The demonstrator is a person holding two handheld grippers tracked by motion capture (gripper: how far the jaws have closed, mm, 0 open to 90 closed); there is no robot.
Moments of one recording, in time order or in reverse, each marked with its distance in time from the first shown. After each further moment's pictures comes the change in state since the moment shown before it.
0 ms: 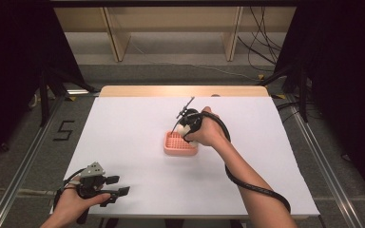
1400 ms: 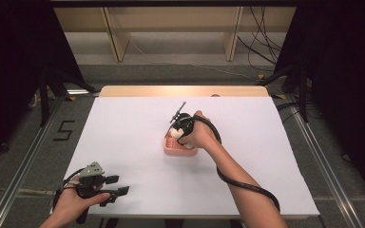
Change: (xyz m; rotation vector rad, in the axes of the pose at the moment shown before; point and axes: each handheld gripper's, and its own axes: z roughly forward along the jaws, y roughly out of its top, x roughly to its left) left arm 0.000 0.000 -0.002 0.001 0.015 0.000; right arm 0.005 0.009 0.035 0.011 0.018 -0.040
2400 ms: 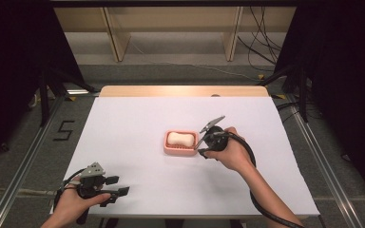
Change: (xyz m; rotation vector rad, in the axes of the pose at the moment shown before) left arm 0.002 -0.002 0.003 0.013 -0.003 -0.002; right arm 0.005 -0.096 -0.048 -0.147 0.019 0.175
